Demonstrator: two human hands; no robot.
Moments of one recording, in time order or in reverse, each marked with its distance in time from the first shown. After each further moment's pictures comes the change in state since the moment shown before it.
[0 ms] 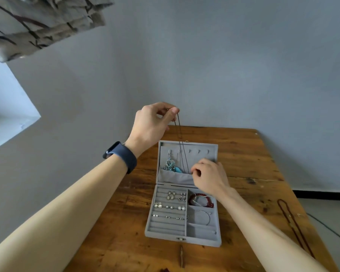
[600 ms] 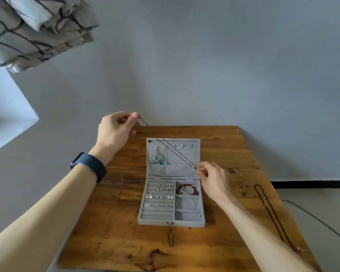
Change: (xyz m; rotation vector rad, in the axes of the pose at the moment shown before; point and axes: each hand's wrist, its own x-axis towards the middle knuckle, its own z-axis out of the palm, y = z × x) left_hand -0.043 -0.002 -0.036 -0.080 0.129 -0.193; right_hand -0.084 0.015 -0.027 0.340 0.215 0.236
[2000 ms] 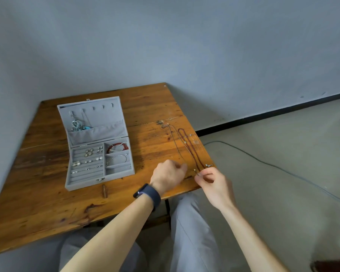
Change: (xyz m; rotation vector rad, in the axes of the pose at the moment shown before) left_hand -0.259 0.029 0.248 0.295 -0.935 -0.196; right_hand -0.225 0.109 -0.115 0.199 0.120 0.635
